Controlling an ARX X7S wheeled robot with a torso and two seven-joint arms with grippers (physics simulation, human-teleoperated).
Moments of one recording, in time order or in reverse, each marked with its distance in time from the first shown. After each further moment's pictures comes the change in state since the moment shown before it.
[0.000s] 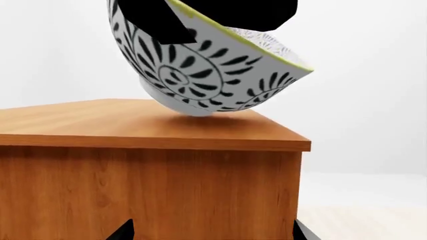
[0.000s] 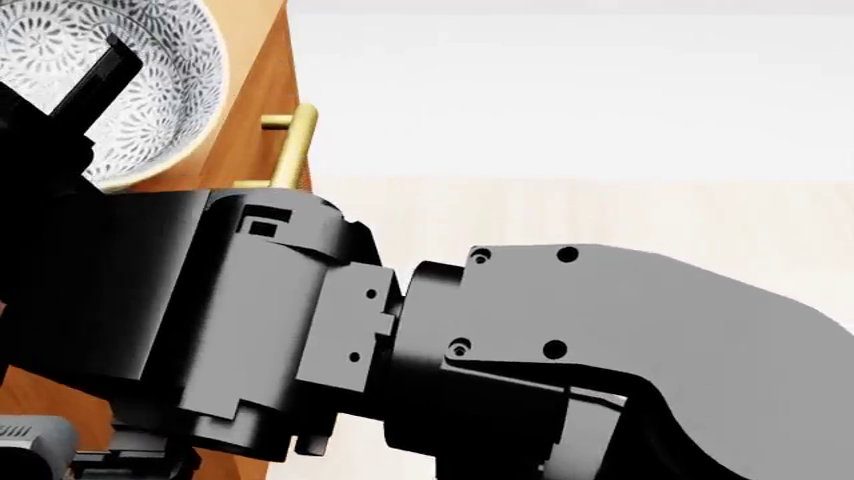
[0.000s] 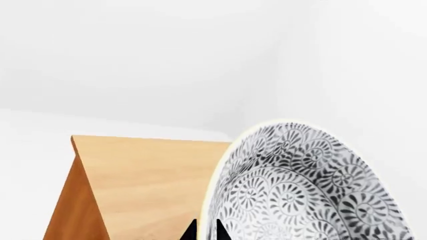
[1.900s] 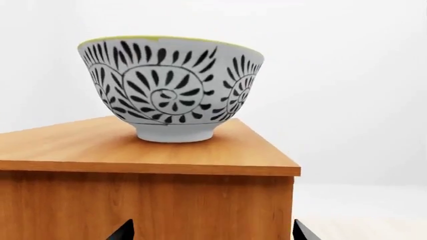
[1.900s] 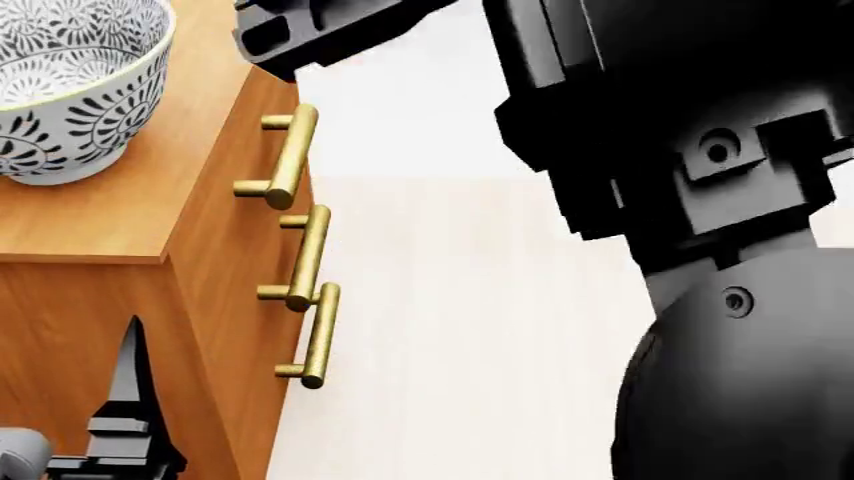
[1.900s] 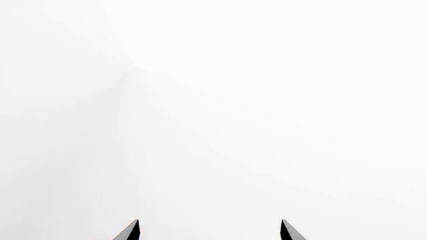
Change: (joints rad) left arm 0.020 -0.035 0.003 0.087 -0.006 -0.005 -0.046; right arm 0.294 0.894 0.243 -0.838 0.021 0.071 0.498
